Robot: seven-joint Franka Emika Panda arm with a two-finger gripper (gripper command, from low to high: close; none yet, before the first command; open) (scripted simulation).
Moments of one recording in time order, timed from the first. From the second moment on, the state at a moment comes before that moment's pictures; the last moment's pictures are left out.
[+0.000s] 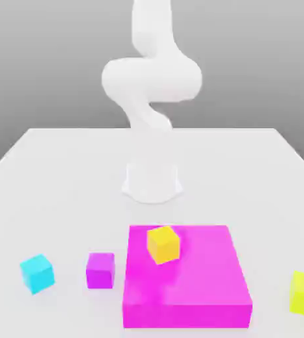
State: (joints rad) arm 0.05 -0.71 0.00 -2.30 0.01 2.33 0.74
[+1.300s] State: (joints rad) arm 0.48 0.47 0.11 -2.32 -0.14 2.78 0.25
